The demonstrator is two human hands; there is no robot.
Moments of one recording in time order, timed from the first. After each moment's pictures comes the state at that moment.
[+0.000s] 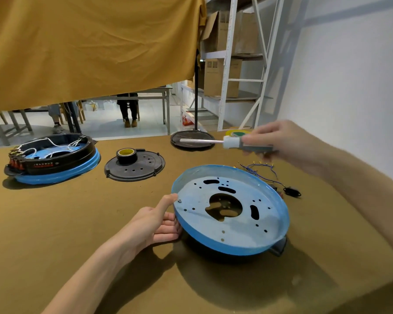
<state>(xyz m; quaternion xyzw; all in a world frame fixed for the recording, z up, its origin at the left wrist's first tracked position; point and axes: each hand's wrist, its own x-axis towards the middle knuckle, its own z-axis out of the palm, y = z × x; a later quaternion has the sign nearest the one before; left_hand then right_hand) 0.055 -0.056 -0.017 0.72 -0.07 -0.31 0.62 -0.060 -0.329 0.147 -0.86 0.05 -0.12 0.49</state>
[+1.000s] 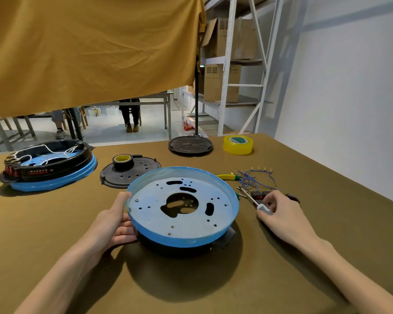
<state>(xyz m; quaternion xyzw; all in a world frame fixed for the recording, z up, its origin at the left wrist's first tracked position) 0.097 -0.015 -0.026 0.74 0.03 -0.17 0.65 -0.078 -0.363 -0.013 -0.91 0.28 -0.20 0.24</state>
